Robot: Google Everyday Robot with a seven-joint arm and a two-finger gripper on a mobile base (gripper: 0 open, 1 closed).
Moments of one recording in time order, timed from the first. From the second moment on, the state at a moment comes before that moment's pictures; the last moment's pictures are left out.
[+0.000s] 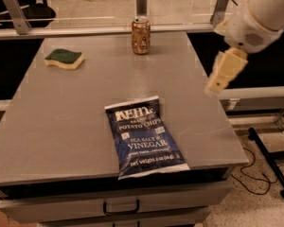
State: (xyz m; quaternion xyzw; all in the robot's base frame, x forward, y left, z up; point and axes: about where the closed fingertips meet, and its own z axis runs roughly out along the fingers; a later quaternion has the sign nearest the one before) arm 0.546 -0.179 0.955 -0.60 0.76 -0.01 0.24
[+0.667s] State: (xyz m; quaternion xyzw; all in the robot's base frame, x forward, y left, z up) arm 0.616 -0.145 0.954 -0.58 0.75 -0.02 0.31
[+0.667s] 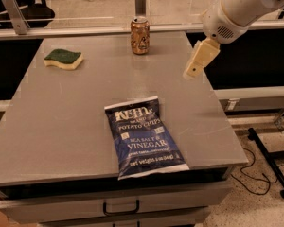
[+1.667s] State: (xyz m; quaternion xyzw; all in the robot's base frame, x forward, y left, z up) arm 0.716 -0.142 0.918 -0.47 0.77 0.05 0.42
